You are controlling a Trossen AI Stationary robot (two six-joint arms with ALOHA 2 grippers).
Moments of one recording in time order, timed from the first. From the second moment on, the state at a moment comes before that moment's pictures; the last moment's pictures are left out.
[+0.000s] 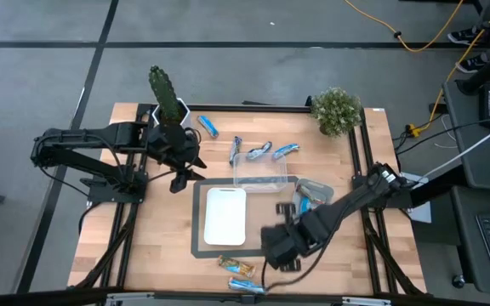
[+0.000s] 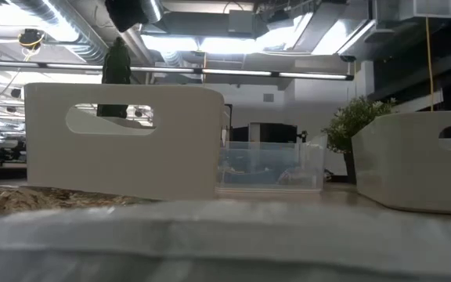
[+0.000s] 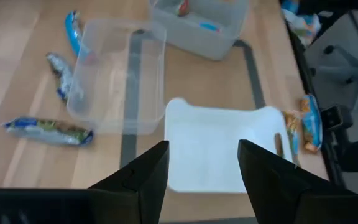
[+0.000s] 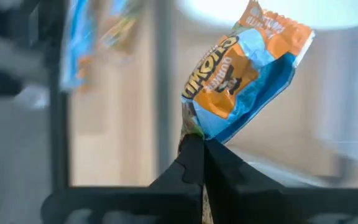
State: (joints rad) left arm 0.06 1.06 1.12 -0.79 0.17 -0.12; right arm 0.56 2.00 2.04 -1.39 0.19 0.50
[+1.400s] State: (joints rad) left arm -0.02 1.06 1.12 -0.25 -0.14 0.03; right arm -0.02 1.51 1.51 -0.35 -0.12 -0.30
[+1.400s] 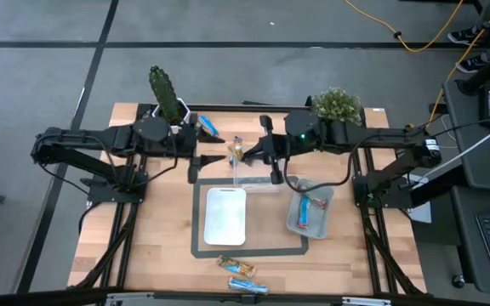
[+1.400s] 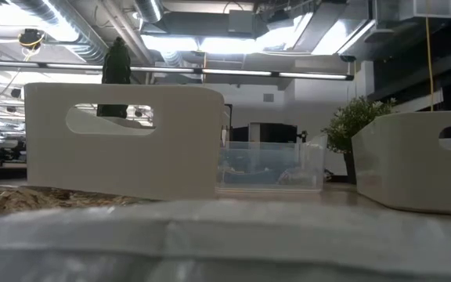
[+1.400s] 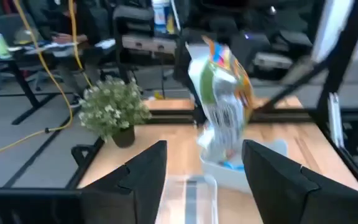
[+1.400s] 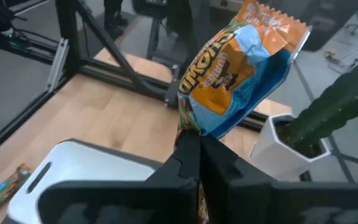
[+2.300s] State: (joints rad) left arm 0.03 1.19 1.12 0.04 -0.13 -0.05; right arm -0.11 1.51 1.51 -0.31 -0.24 -0.33
